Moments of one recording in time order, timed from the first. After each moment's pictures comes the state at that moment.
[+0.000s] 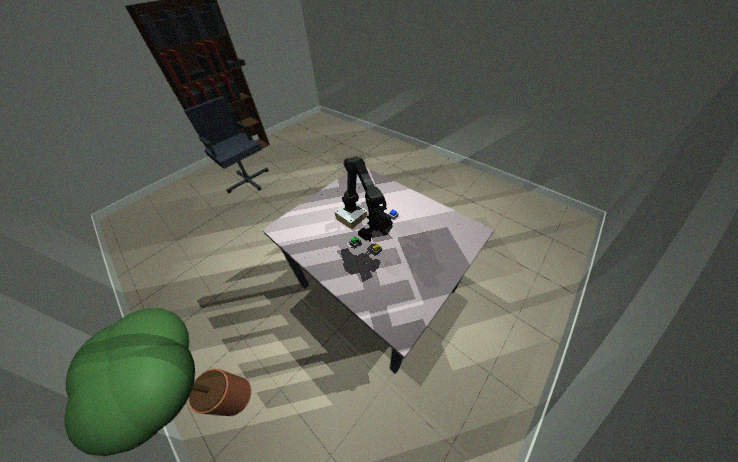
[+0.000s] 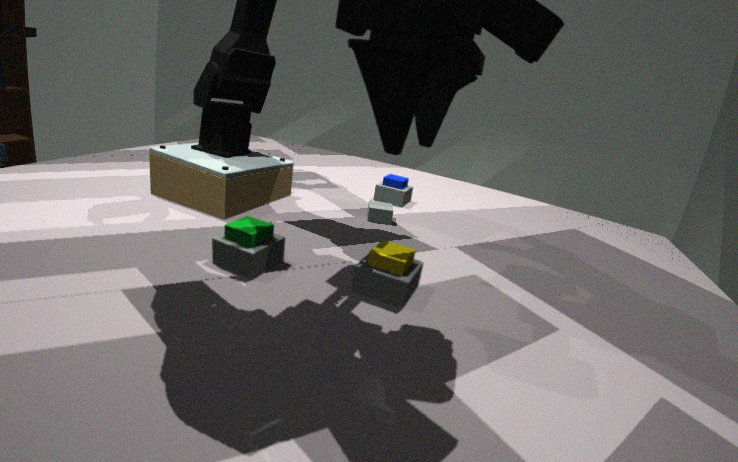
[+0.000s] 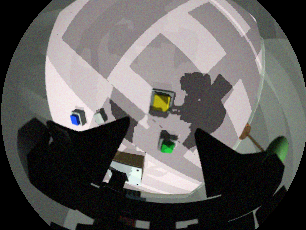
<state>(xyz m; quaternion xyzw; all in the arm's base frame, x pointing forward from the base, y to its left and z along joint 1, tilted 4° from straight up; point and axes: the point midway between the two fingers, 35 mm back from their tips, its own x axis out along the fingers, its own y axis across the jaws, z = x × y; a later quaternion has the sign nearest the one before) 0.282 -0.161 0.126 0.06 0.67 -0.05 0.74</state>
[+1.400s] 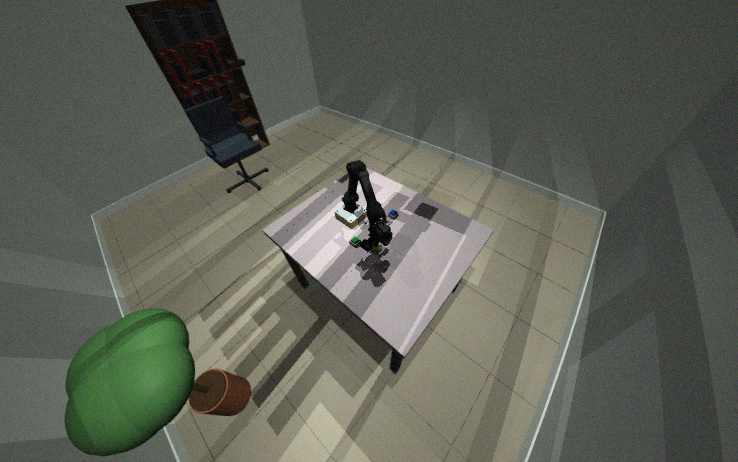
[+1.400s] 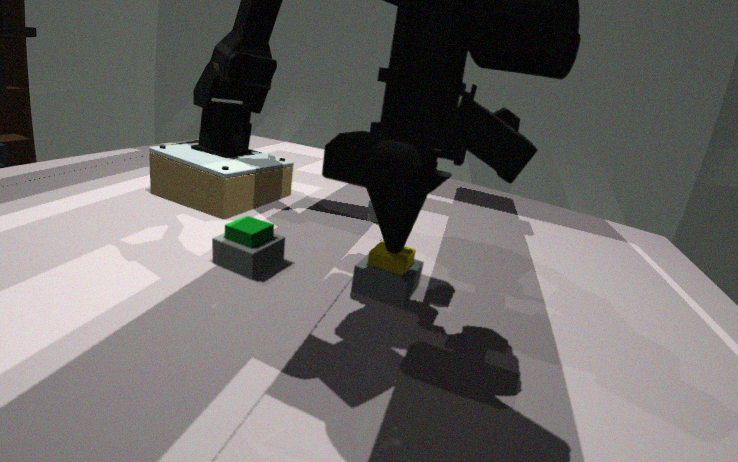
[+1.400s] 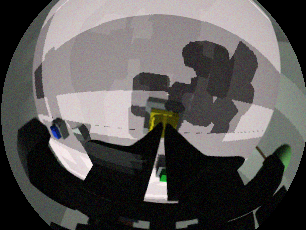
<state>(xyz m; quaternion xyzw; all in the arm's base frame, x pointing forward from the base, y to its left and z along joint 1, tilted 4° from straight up) 0.291 -0.158 0.038 0.05 0.67 -0.04 0.74</state>
